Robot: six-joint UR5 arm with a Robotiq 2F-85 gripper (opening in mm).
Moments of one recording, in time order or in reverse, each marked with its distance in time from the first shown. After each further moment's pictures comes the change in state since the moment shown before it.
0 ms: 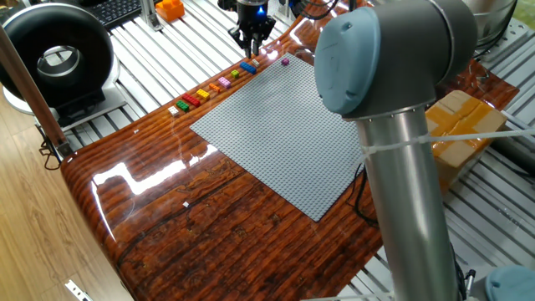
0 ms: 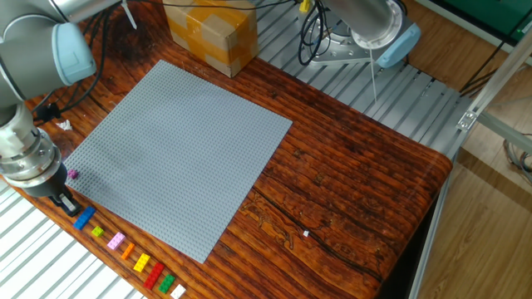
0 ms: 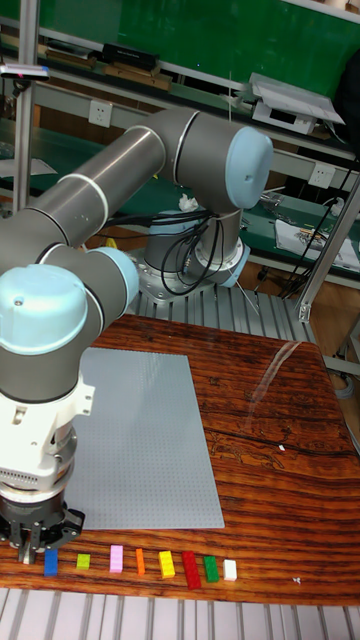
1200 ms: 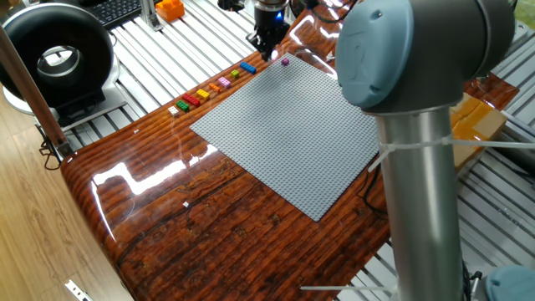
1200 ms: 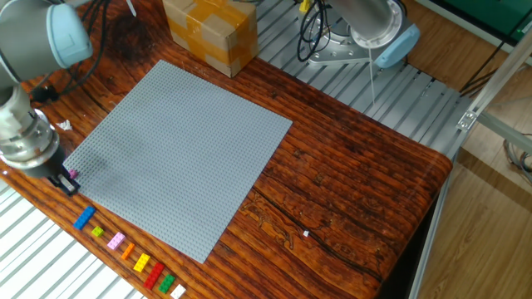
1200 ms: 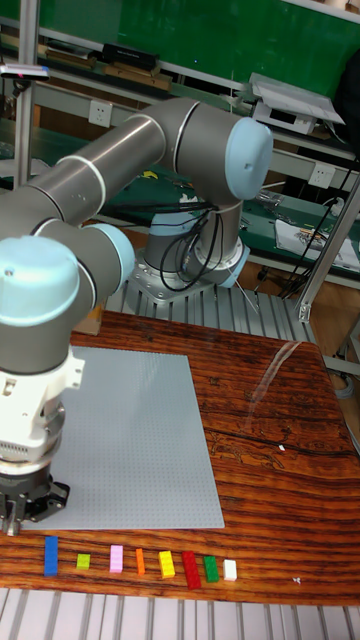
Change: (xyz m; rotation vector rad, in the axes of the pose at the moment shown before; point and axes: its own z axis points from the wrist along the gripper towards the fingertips) arm 0.016 -0.035 -0.027 0.044 0.003 -0.069
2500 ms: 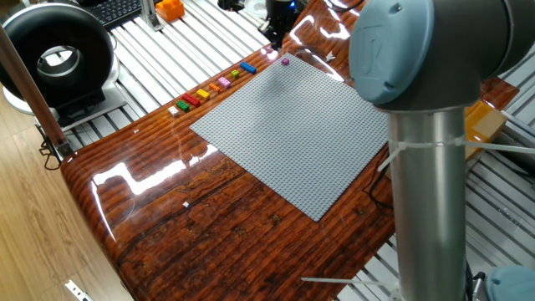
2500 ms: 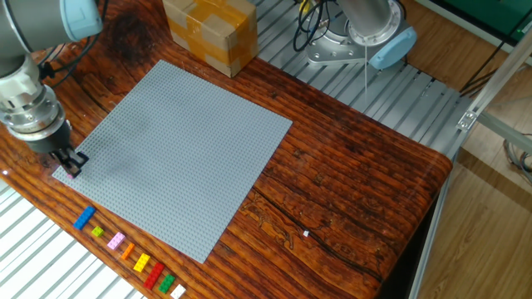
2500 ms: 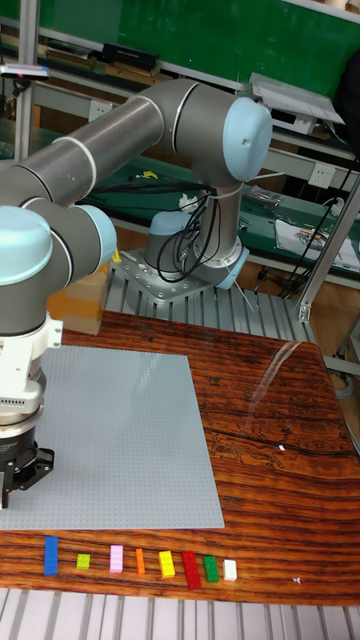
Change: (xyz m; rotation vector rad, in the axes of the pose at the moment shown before) arm 0.038 -0.018 0.004 -0.036 -0.008 -0.167
